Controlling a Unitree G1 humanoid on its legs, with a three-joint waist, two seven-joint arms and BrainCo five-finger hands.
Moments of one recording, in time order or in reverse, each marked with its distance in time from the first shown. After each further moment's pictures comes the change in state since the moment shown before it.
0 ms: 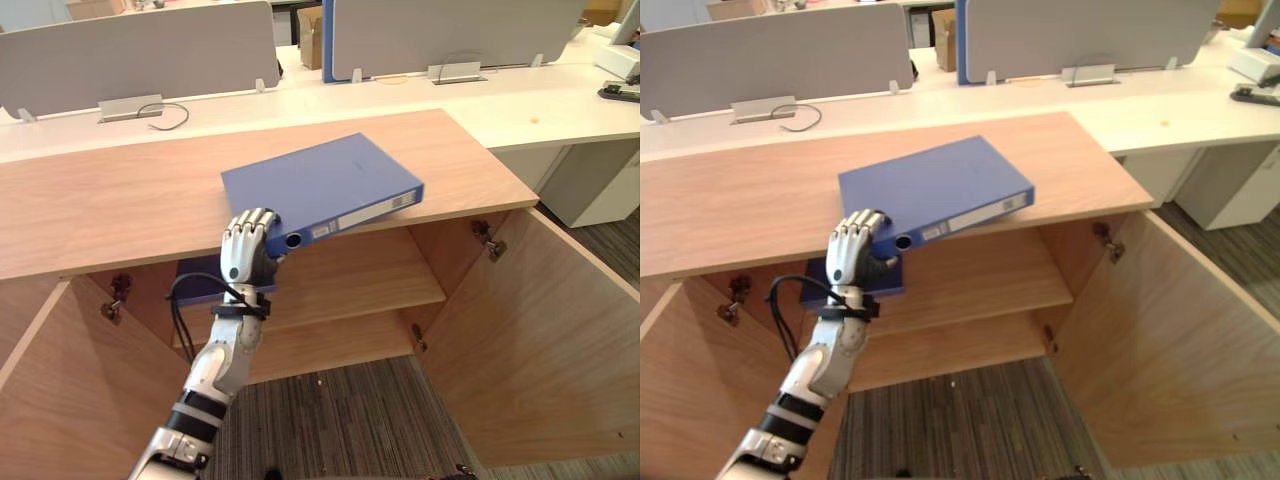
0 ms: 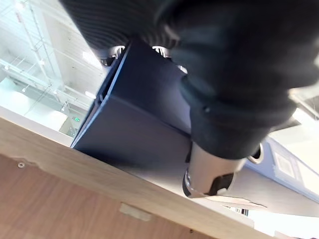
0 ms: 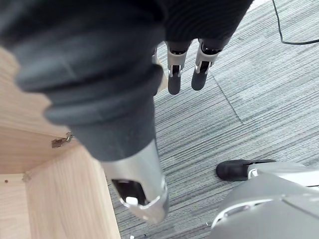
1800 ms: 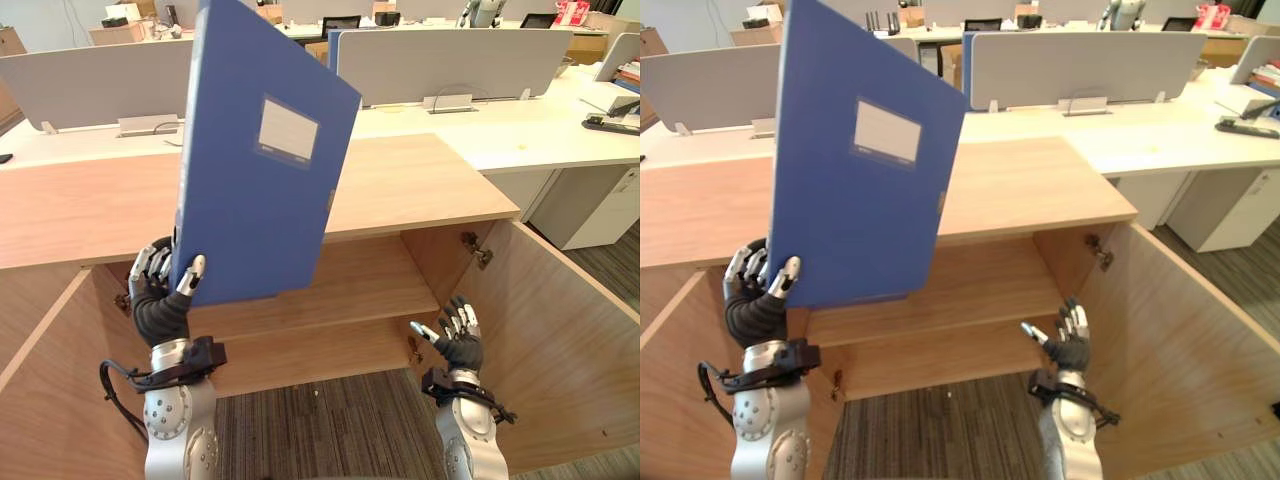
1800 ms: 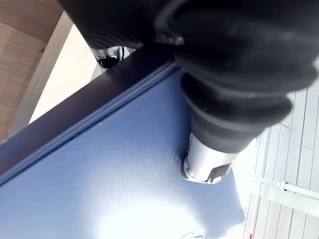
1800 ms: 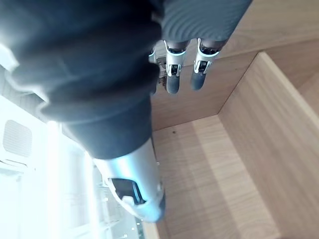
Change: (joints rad) left arm 0.470 -0.205 0.308 -0.538 -1.202 -0.222 -0.319; right arm 0.150 0.119 0.188 -1.201 0.325 -0.168 0.030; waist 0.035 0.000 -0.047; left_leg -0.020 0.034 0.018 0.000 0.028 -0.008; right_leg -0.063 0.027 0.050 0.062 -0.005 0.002
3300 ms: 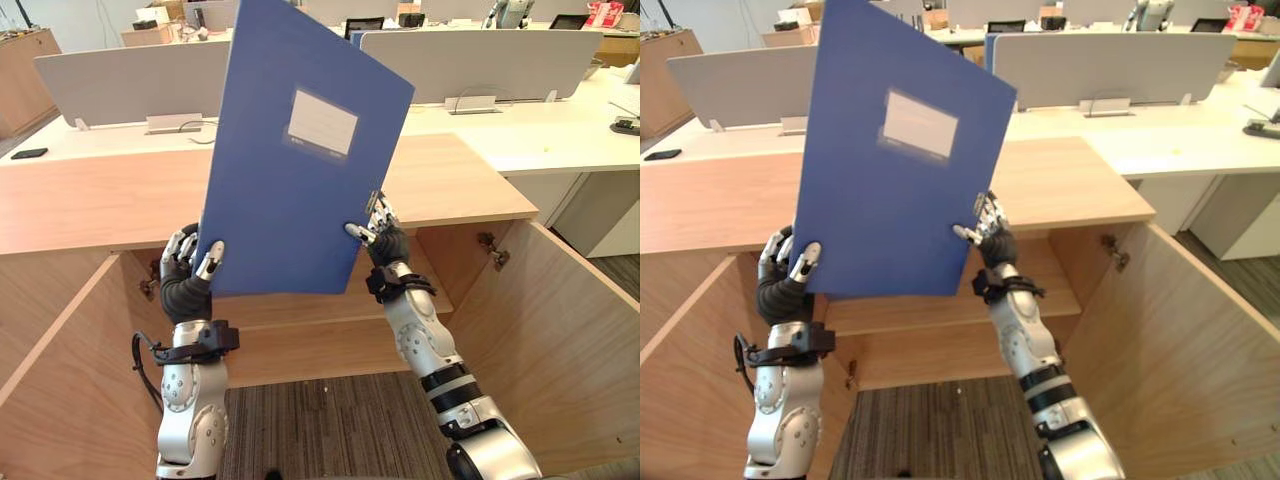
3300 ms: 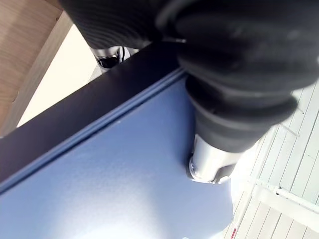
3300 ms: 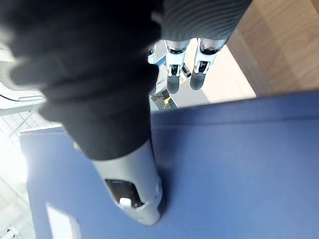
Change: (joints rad) left arm -0.121 0.049 -0.071 0.094 -0.194 0.015 -0.080; right arm -0.652 -0.119 0.314 0.320 0.466 0.000 0.161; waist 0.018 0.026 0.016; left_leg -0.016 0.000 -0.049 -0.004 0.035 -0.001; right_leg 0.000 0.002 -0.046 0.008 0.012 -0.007
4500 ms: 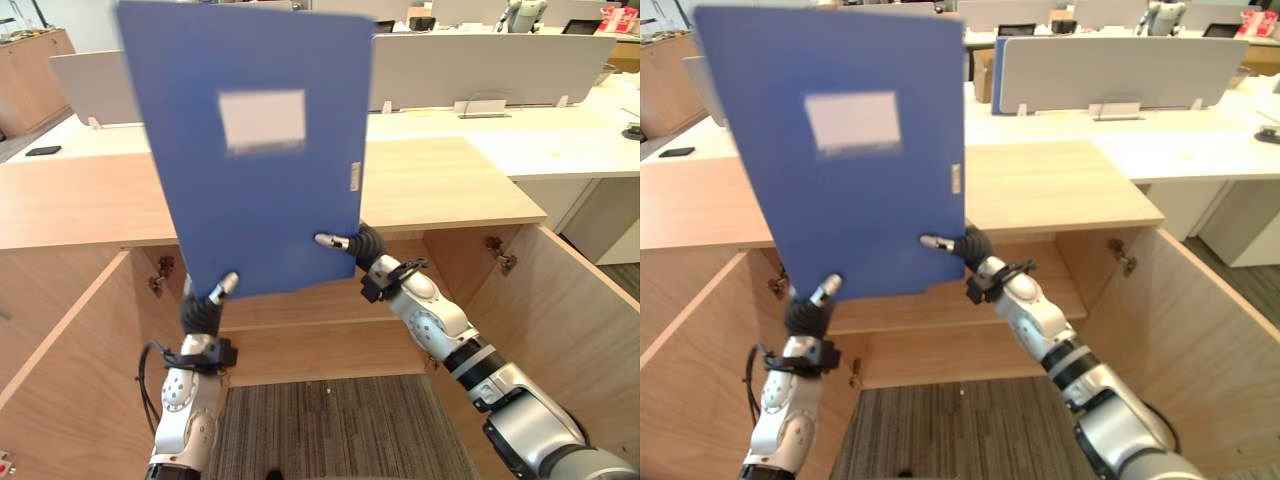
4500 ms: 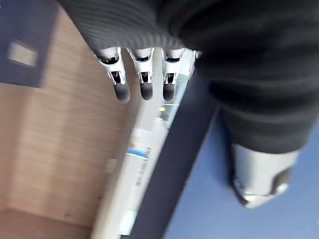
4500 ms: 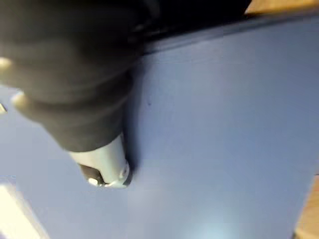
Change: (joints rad) left arm -0.040 0.167 -0.081 0.546 -0.090 -0.060 -0.228; right arm -0.102 -0.282 0.271 -0.014 0.006 0.124 0.222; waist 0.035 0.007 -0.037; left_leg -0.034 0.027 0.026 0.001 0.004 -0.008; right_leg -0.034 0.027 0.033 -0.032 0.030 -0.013
